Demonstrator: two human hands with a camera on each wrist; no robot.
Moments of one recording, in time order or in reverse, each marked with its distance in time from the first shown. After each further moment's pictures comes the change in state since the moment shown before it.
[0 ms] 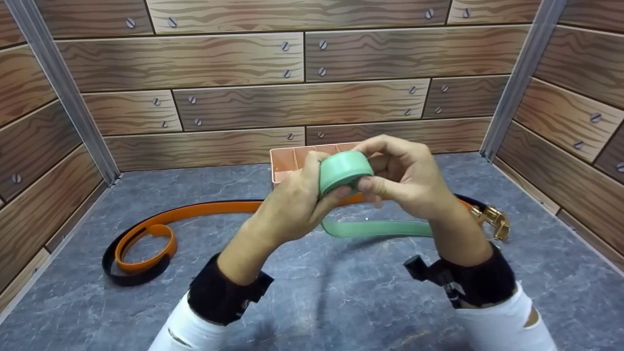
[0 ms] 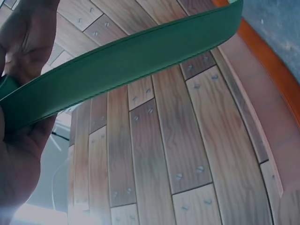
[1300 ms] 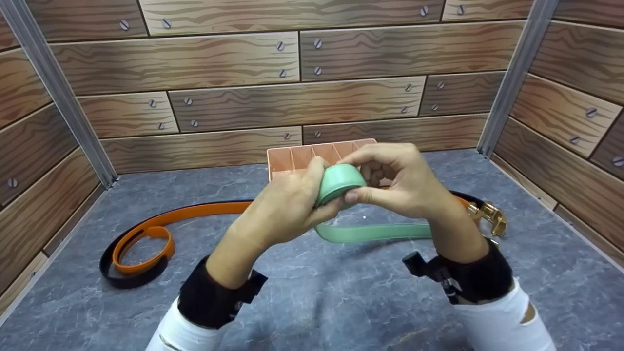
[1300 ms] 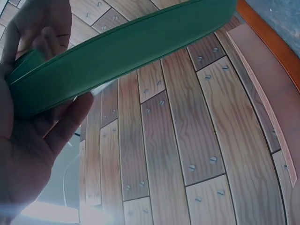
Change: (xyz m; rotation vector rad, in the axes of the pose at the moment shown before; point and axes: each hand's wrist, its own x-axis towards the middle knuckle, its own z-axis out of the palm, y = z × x) left_hand 0.000 0.007 -0.011 0.198 -0.148 -0.024; right_hand -0.001 -0.001 -0.003 -0.202 -0.104 -0.025
